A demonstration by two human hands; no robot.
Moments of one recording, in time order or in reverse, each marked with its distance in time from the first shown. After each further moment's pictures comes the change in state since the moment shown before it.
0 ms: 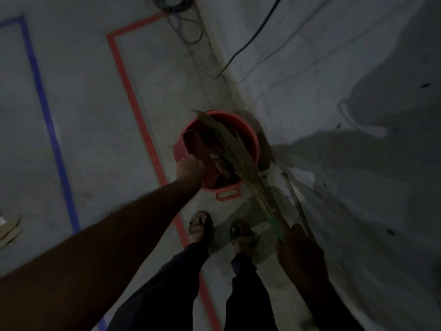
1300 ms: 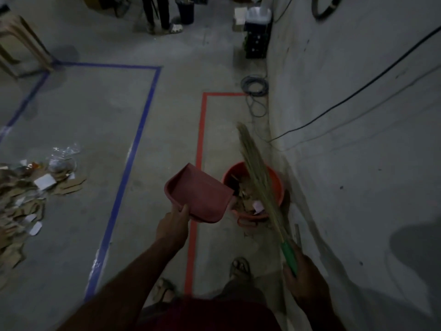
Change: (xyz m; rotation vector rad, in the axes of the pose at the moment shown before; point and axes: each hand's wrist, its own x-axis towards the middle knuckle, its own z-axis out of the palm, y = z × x) left_hand -0.308 -0.138 0.033 -0.183 0.387 -0.213; right_hand -0.105 0.020 -0.079 0.446 0.111 -0.394
